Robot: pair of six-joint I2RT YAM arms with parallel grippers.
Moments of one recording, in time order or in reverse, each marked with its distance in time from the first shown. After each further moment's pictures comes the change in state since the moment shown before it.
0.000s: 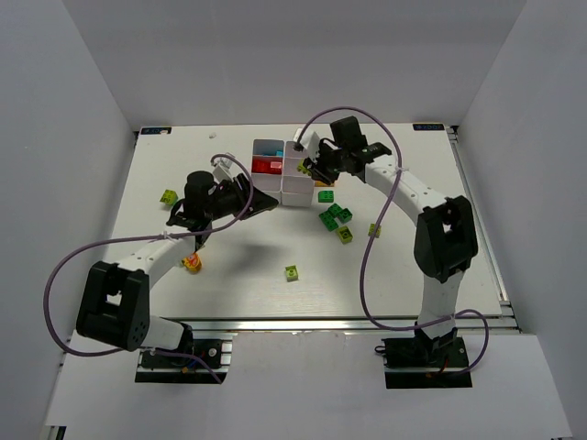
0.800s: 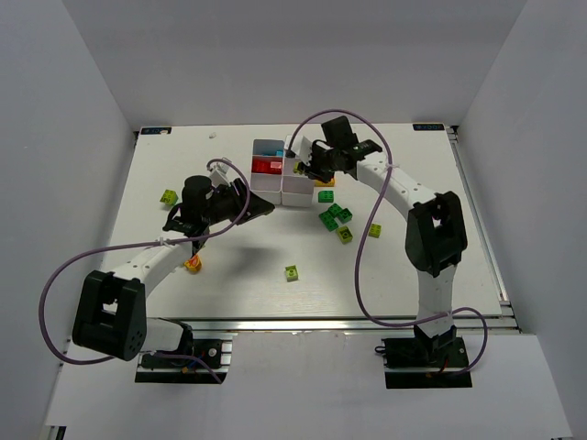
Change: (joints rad) left arm 0.007 -0.064 -0.036 -0.074 -0.045 0.037; right arm 0.015 0.092 0.097 -0.067 0.034 -0.206
